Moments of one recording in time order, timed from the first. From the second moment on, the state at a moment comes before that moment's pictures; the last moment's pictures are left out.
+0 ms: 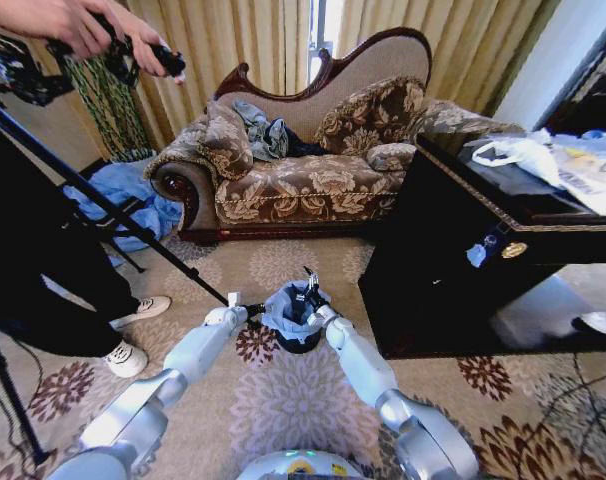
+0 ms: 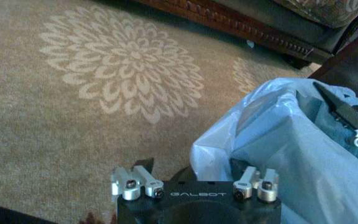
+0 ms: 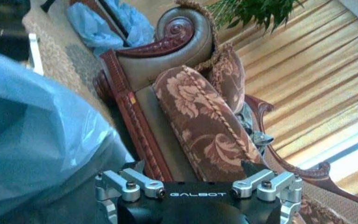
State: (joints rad) left arm 0.50 -1.18 0.08 -0.78 -0.86 0.31 0.37; right arm -0.56 1.55 0.08 0.74 -0.97 0.40 0.33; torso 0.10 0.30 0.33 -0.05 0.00
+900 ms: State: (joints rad) left arm 0.53 -1.10 0.02 -0.80 -0.86 0.25 0.39; right arm -0.65 1.37 -0.03 1.03 -0.61 0.43 0.20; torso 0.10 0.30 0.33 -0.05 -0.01
